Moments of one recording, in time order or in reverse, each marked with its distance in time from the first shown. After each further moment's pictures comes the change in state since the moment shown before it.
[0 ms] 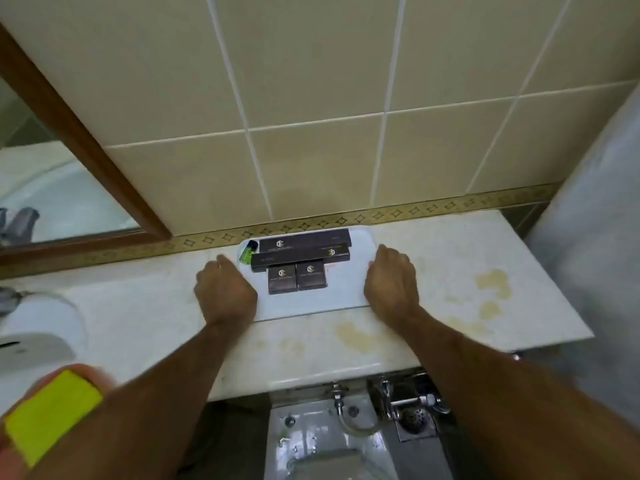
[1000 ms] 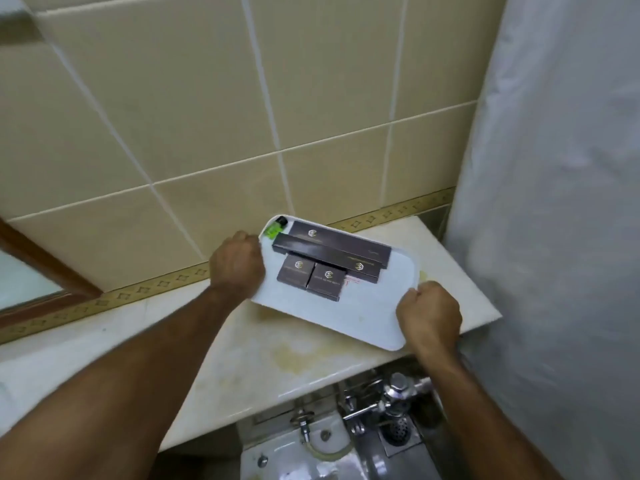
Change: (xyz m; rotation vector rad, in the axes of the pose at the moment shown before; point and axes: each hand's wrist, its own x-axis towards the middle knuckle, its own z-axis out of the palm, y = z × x) left_hand 0.020 0.155 -0.053 -0.047 0.041 0.525; right_hand -0.063 0.127 -0.093 0.436 0.219 0.646
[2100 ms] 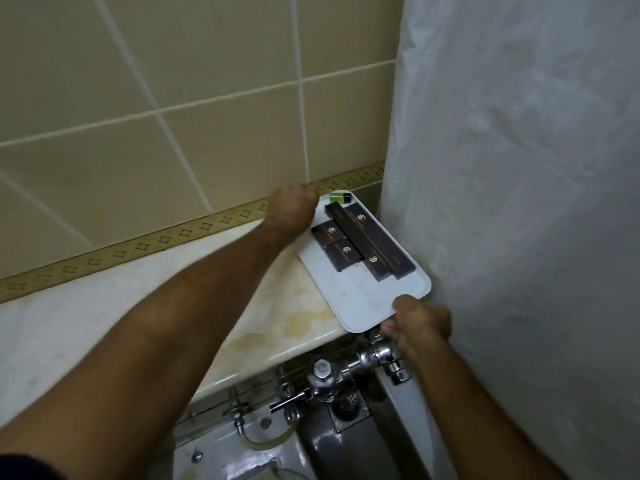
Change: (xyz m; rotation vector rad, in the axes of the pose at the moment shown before) left_hand 0.068 0.218 0.064 0.192 -0.066 0.455; right_hand 0.059 0.106 -0.026 0.647 -0.068 0.745
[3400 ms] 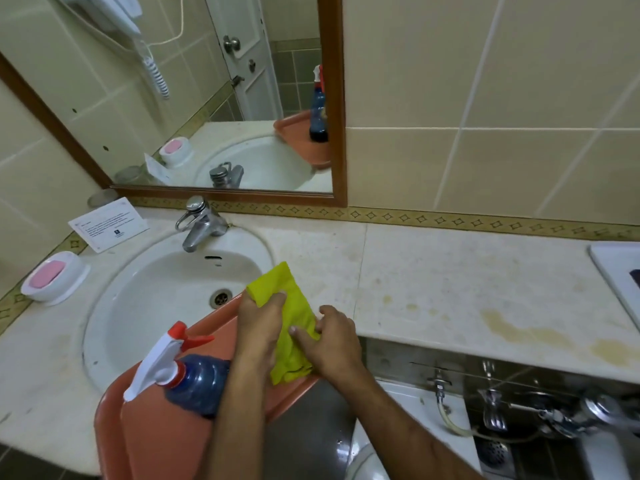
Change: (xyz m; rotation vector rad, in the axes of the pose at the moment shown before) left_hand -0.544 -0.265 -0.067 -1.531 0.684 -1.602; right_hand -0.429 0.263 0.236 -0.997 -0.996 -0.946
